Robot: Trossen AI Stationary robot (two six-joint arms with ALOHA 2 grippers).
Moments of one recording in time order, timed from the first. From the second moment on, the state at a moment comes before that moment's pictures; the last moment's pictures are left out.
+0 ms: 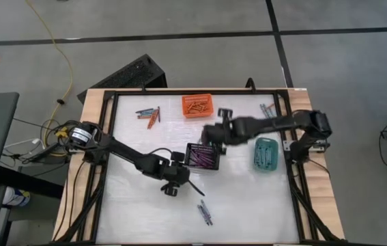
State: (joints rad) left arm -0.27 1.84 1.01 -0.24 -0.25 0.03; right arm 0.04 1.72 1.52 -1.02 0.57 0.01
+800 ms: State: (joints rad) left arm -0.52 1.45 0.99 -0.72 -0.83 -0.50; right arm -0.48 1.88 1.52 -0.58 0.05 -0.51
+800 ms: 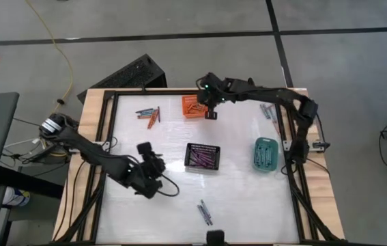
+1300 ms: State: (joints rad) left arm -0.55 1.21 0.95 -1.15 -1.02 -0.85; right arm -0.54 2.11 1.69 -0.63 -0.08 -0.49
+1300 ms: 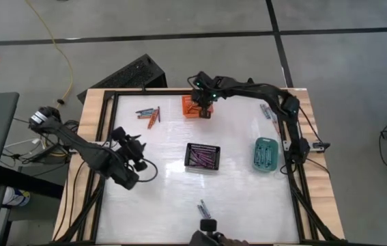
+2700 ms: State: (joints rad) left arm -0.25 1.26 0.63 0.08 -0.05 -0.02; right arm -0.16 1.69 1.77 -1.19 -0.19 -0.24
